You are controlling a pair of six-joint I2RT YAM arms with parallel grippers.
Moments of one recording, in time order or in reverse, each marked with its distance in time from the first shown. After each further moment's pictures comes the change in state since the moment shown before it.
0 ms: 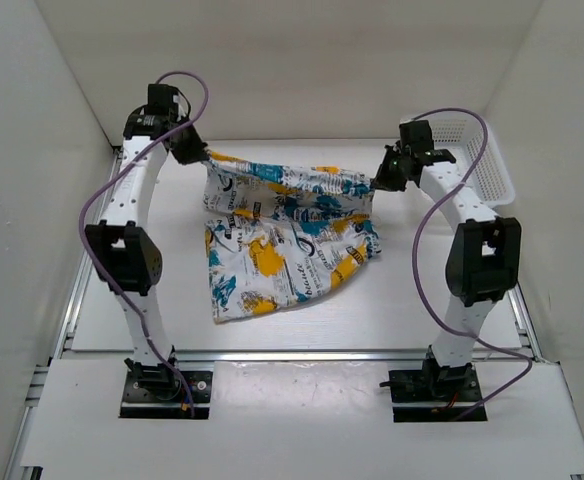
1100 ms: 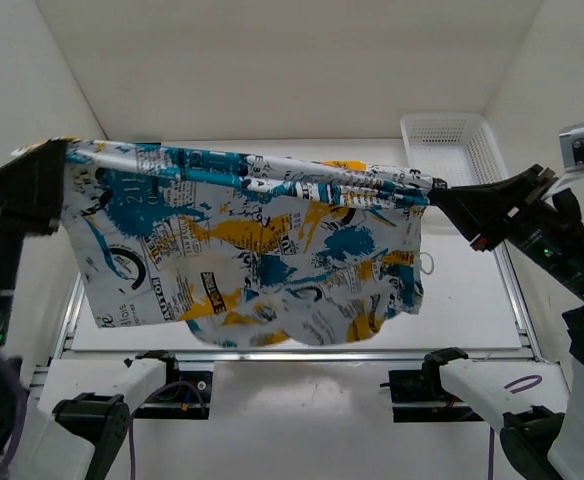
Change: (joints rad) left arm 0.013 -1.033 0.208 -0.010 -0.079 -0.093; right arm 0.102 -0.996 0.286 -0.312 -0.341 -0.038
